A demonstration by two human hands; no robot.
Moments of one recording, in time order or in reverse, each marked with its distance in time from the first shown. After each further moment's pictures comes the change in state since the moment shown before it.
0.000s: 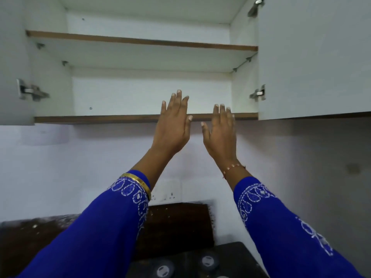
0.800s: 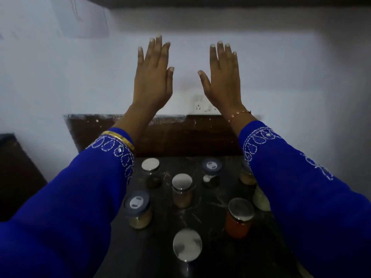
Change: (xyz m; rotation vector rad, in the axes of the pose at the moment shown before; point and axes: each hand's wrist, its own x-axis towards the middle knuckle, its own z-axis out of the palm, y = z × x) left_hand -0.191 -0.173 -0.025 0.254 -0.199 -0.248; right_hand -0.124 -0.134 0.127 -0.037 -0.371 -0.168
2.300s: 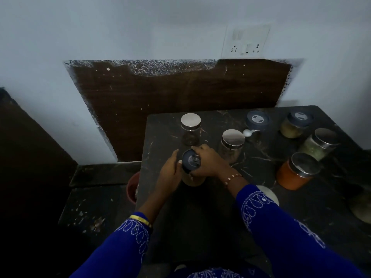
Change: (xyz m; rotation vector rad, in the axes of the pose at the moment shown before) left_hand -0.334 -0.142 0.095 -0.789 -0.733 -0.723; right_hand -0.239 -0.196 0.151 0.398 -1.133 0.196
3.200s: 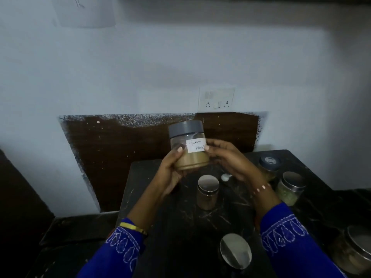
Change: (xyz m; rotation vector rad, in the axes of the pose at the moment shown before) left_hand 0.047 0.163 -0.013 -1.066 -0.426 0.120; right_hand -0.061 0.027 -0.172 1.017 0.197 -0.161
